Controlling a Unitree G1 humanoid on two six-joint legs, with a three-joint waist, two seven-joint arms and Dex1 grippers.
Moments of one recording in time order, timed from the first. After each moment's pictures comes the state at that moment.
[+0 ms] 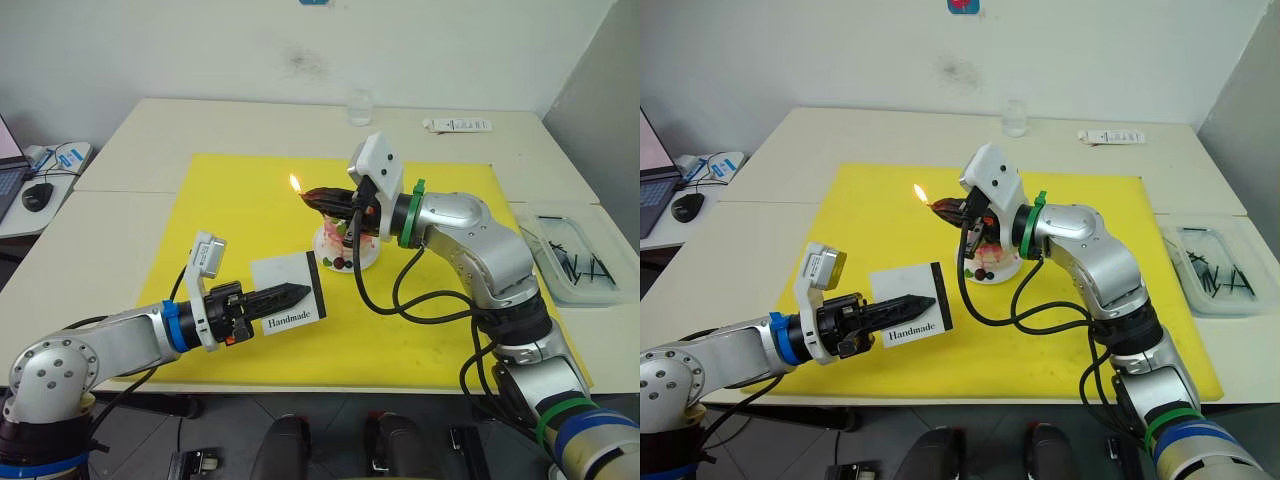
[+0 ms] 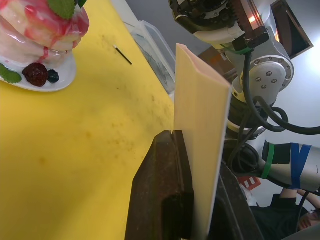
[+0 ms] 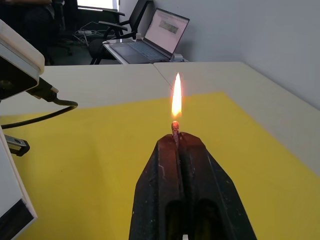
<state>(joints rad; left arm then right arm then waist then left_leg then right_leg) -0.14 0.79 0.24 -0.39 -1.73 1.08 -0.30 -0.84 -0.29 0.24 -0.16 0.30 0.66 0.72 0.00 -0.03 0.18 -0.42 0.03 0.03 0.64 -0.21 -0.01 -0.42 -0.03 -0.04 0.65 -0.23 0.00</state>
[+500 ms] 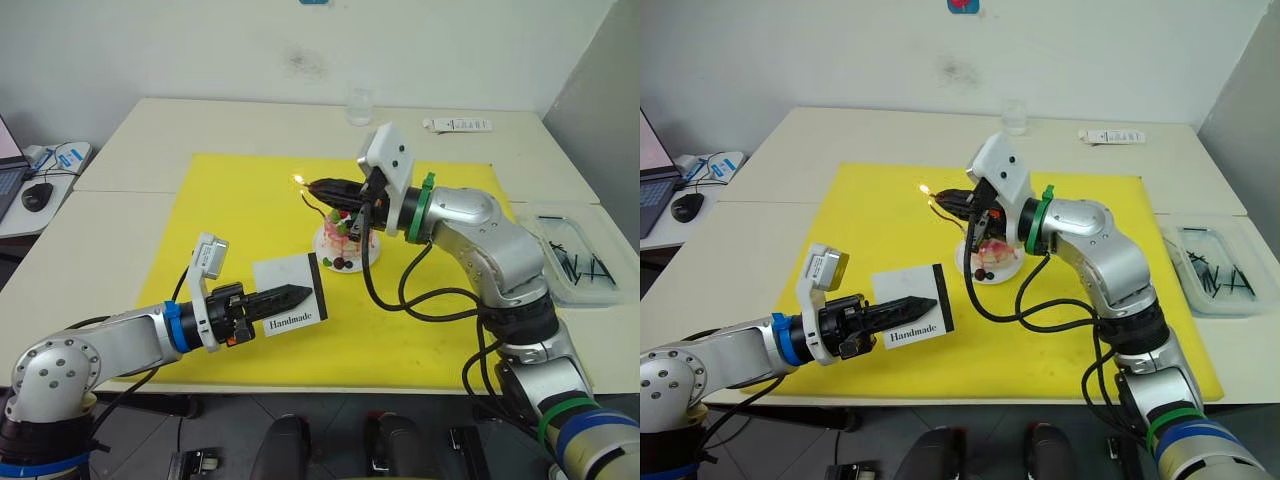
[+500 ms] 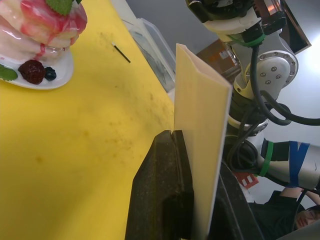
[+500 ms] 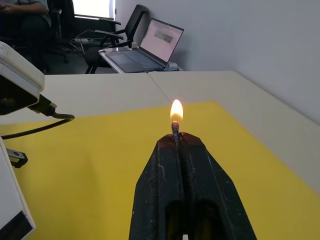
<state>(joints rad) -0.15 0.79 0.22 -0.39 -1.73 1.08 -0.31 -0.84 -0.31 0.20 -0.19 0.33 0.67 0.72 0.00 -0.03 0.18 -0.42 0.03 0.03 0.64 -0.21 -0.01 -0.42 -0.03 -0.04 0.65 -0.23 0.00</state>
